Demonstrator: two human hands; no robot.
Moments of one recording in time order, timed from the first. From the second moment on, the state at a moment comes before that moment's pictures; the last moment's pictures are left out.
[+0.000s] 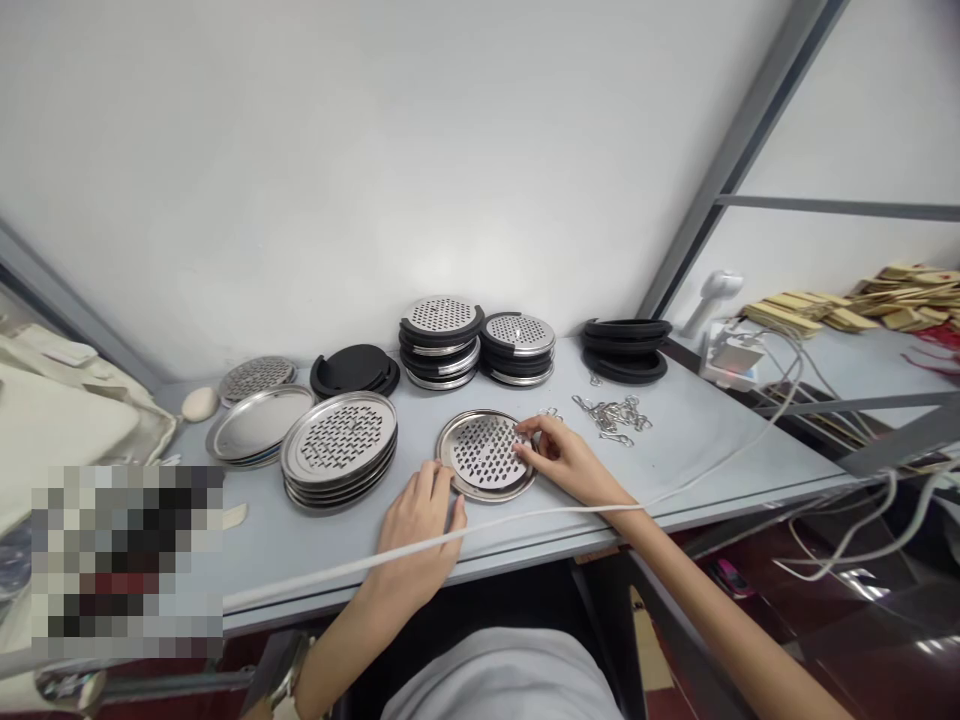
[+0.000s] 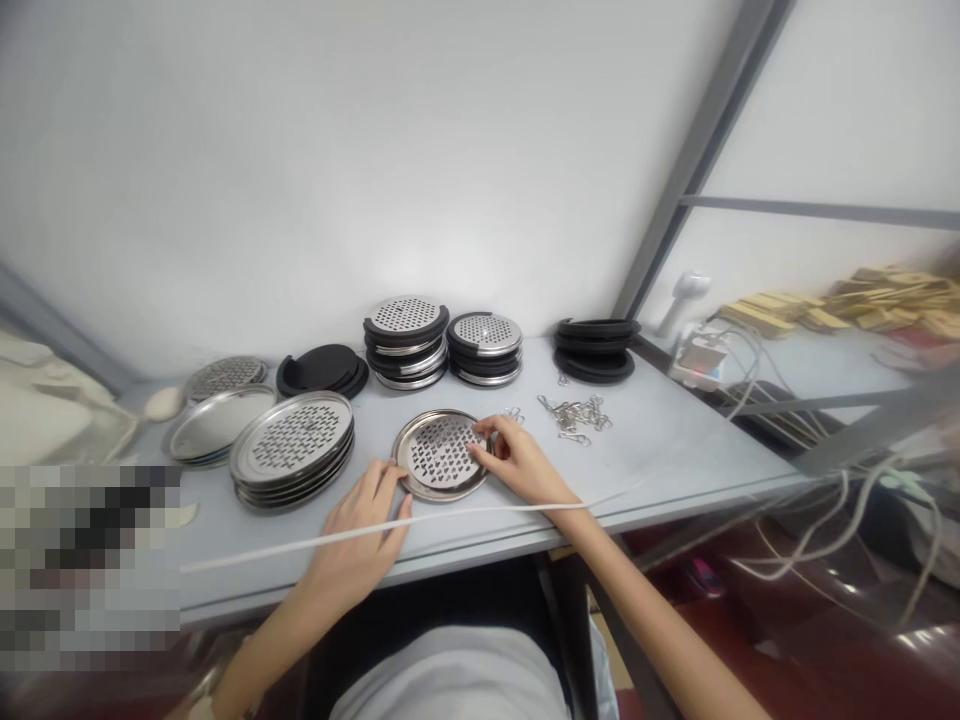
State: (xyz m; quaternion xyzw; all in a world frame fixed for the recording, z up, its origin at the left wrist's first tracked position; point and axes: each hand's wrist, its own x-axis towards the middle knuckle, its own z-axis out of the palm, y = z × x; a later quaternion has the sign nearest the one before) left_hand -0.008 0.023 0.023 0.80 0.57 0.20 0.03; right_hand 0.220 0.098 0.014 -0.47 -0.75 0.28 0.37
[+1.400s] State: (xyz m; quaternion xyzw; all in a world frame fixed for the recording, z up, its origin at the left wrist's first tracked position) left_hand -0.008 0.026 0.016 0.80 0.56 0.19 0.00; right_hand 0.218 0.075 0.031 -0.30 -0.90 0.13 0.29
